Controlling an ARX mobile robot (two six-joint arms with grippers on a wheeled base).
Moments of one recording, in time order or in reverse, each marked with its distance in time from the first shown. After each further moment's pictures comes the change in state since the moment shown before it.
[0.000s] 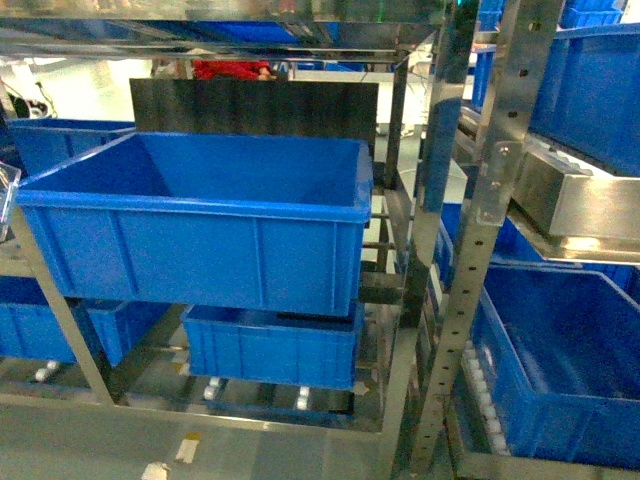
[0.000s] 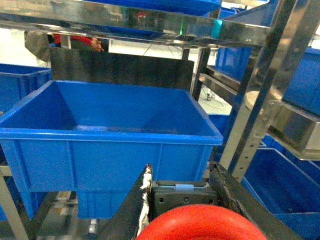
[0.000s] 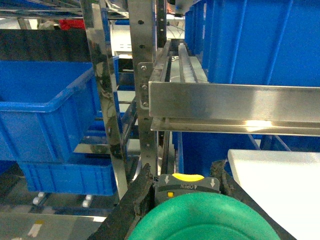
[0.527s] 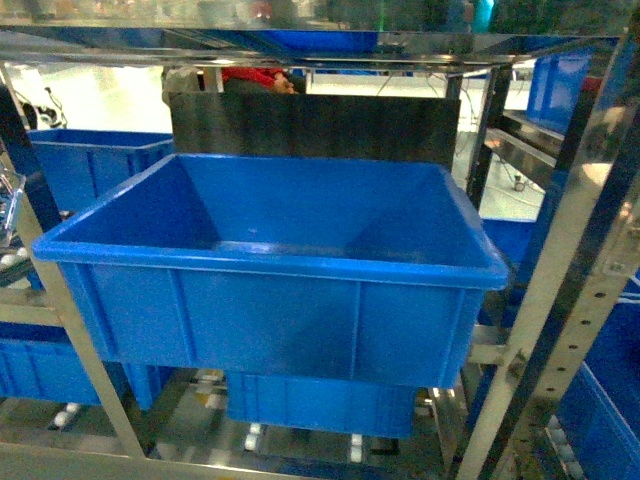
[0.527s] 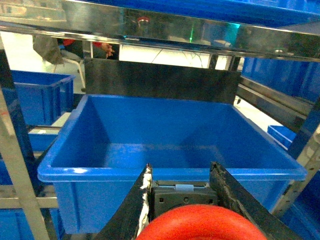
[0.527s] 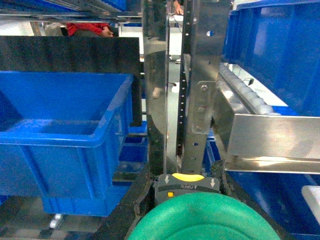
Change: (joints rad) left arm 0.000 0.003 0.000 -0.002 0.000 0.000; right arm 0.000 0.000 0.000 -0.002 0.000 0.000
